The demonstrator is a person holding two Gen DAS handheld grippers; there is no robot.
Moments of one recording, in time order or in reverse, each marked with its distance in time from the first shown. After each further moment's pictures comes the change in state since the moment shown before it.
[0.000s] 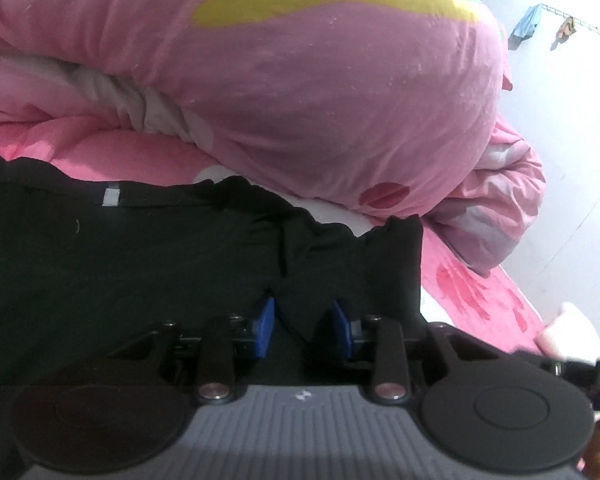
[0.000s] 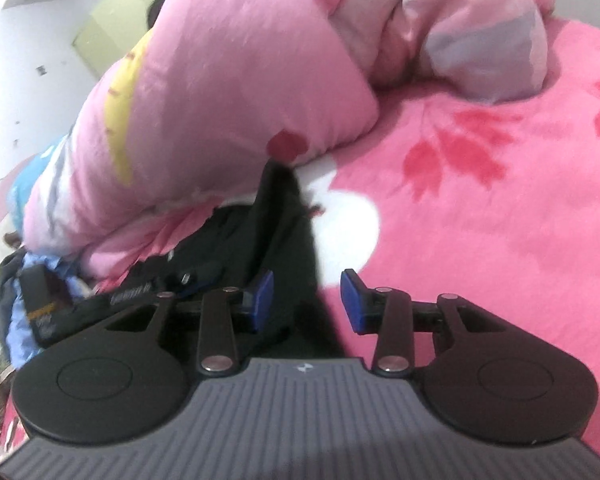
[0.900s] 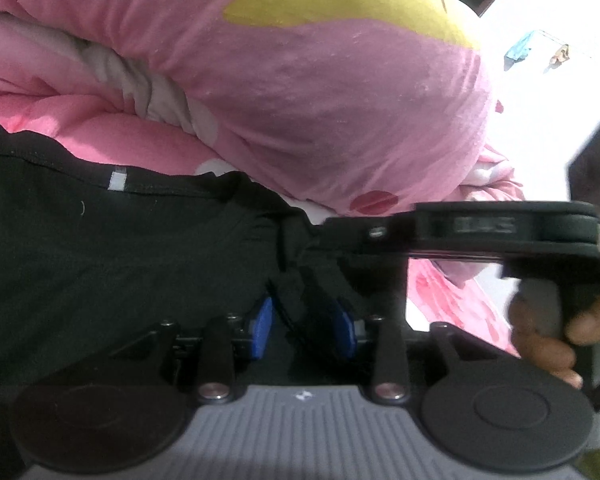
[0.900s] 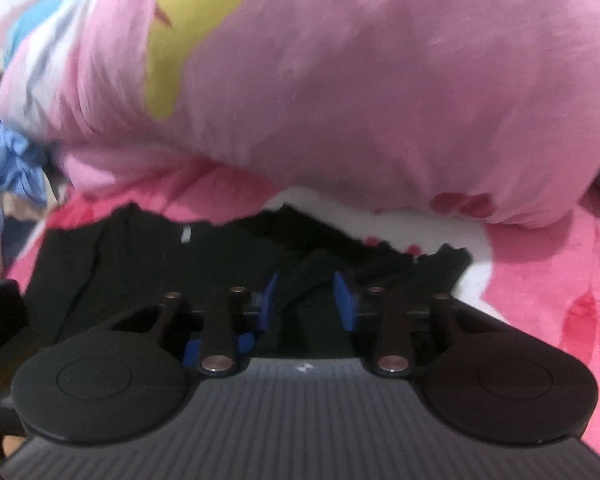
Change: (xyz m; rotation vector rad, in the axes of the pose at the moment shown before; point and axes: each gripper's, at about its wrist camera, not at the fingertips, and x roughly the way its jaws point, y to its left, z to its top) left arm -0.001 0.016 0.000 -0.066 0.006 -0.097; right arm 0.140 0.124 0.043 -0.424 0.276 -0.061
